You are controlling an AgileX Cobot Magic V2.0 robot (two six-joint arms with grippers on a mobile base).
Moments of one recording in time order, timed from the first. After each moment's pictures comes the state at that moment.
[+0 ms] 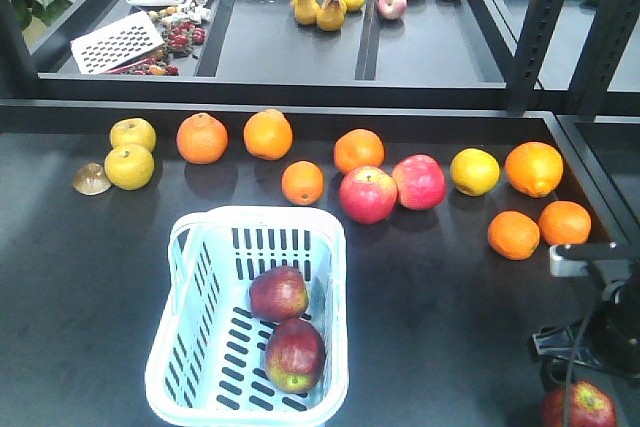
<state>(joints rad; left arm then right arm) -0.57 0.47 -0.87 0.64 0.84 -0.34 -0.01 1.58 -0.75 -0.05 0.77 0.00</state>
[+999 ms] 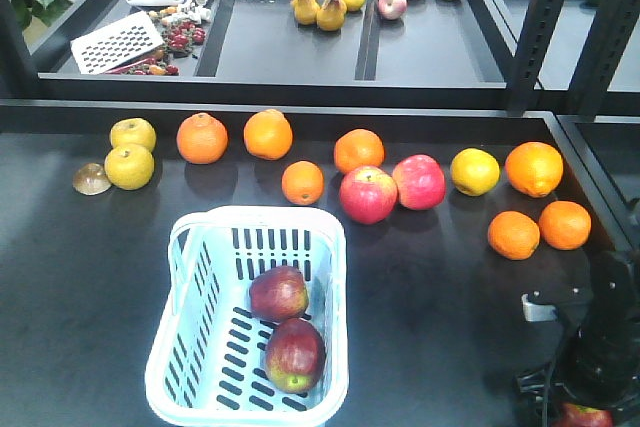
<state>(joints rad) -0.57 0.47 -0.87 0.64 0.84 -0.34 -0.01 1.88 -0.75 -0.10 0.65 0.00</state>
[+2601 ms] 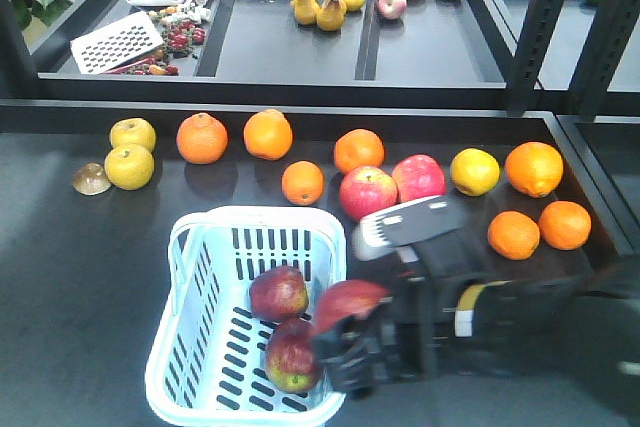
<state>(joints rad) -0.57 0.47 -0.87 0.64 0.84 -0.34 0.74 1.31 -0.78 0.23 0.40 0.03</state>
